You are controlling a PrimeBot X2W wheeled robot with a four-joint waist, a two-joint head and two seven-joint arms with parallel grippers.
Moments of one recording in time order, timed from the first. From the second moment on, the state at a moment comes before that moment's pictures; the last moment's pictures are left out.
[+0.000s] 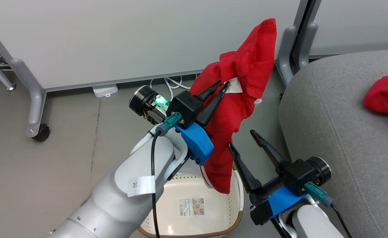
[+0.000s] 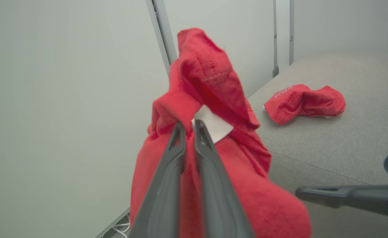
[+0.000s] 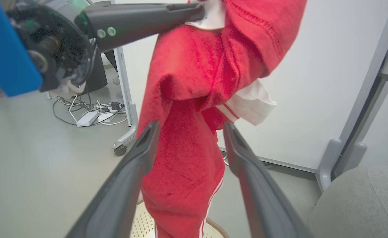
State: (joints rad) left arm -0.82 0.08 -0.86 0.66 -0.45 -0.11 -0.26; right arm -0.27 -0.07 0.34 0.28 0.11 0.13 -0.26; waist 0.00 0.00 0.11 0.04
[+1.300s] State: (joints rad) left arm -0.85 0.05 -0.89 0.64 -0.45 -0.12 -0.26; right arm -0.49 -0.05 0.46 0.47 0.25 0.13 -0.26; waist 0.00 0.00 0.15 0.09
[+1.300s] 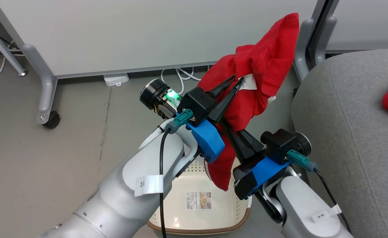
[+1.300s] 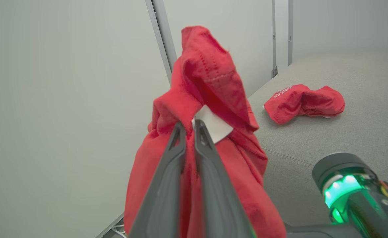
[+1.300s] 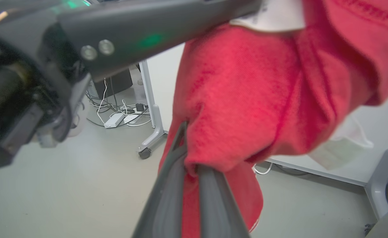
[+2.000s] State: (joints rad) left arm -0.85 0.05 -0.89 0.63 -0.46 -0.11 -0.26; right arm -0.48 -0.05 0.46 0.47 0.25 0.13 -0.26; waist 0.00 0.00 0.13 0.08
